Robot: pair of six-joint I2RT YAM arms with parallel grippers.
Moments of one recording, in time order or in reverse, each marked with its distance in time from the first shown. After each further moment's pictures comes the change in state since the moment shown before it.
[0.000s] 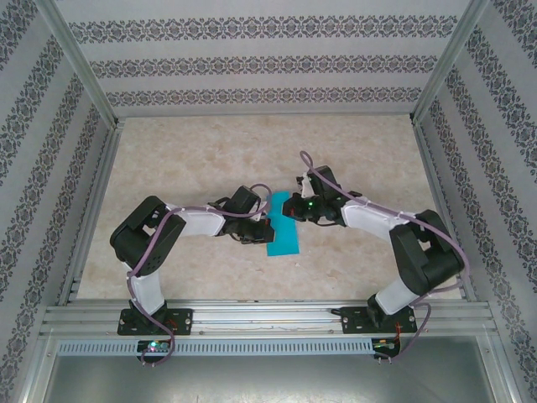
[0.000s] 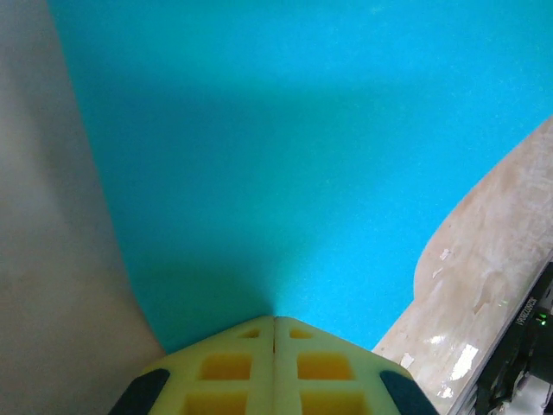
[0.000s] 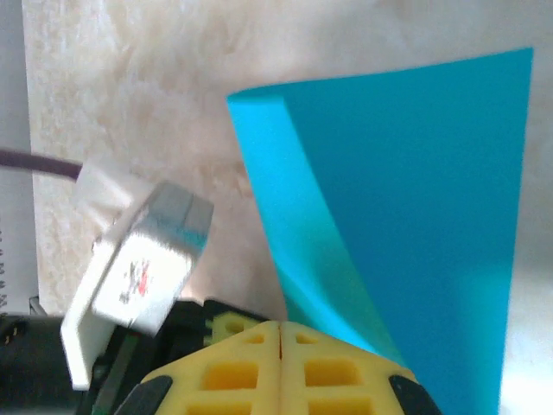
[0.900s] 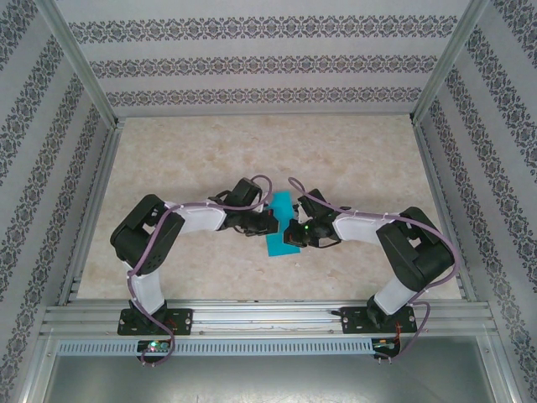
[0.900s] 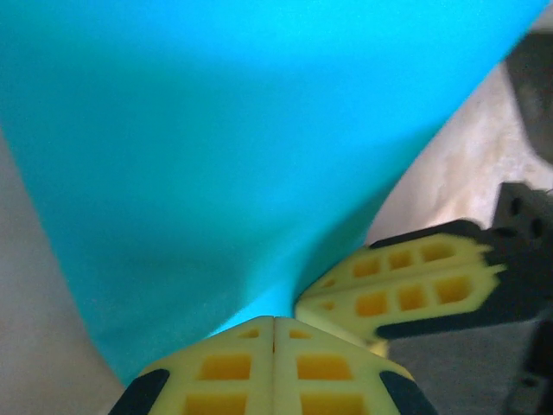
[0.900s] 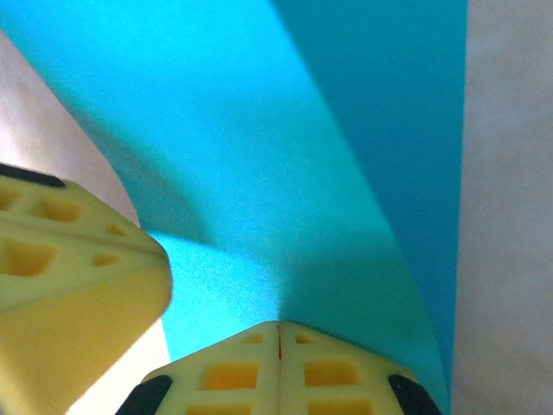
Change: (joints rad) left arm 0.023 0.013 0.084 0.011 0.016 -0.047; right arm 0.097 0.071 -0.111 -0.044 0.061 0.010
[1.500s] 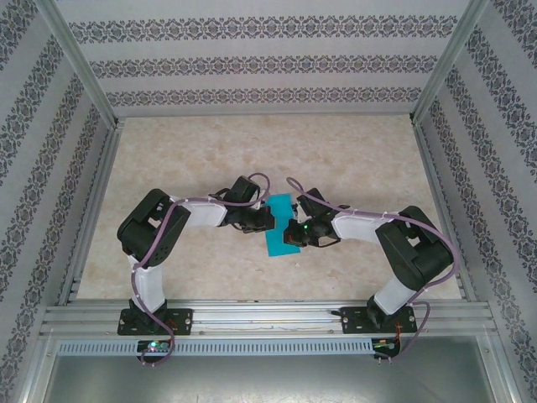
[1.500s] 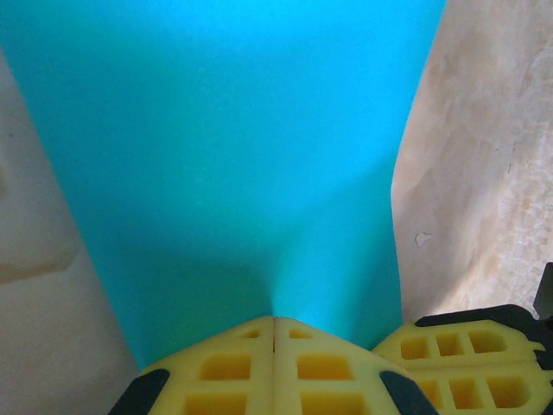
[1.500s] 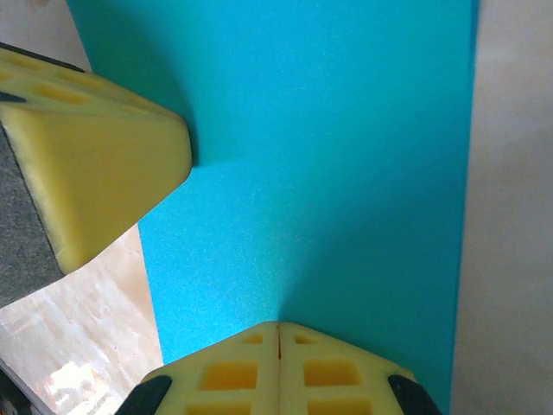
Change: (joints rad) left arm 0.042 0.067 0.017 0.016 -0.032 0.017; right arm 0.002 0.011 0.022 -0.034 0.010 -0.030
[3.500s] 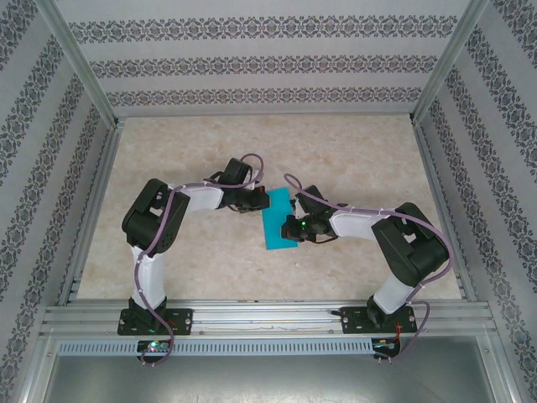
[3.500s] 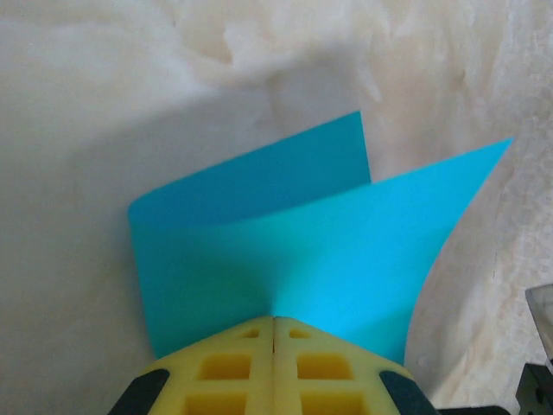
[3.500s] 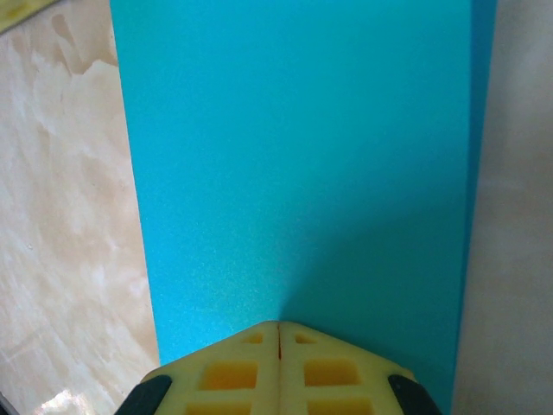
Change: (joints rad) left arm 0.113 0.102 0.179 -0.024 -0.002 0.092; right arm 0.000 0.035 0.018 0.069 0.024 -0.007
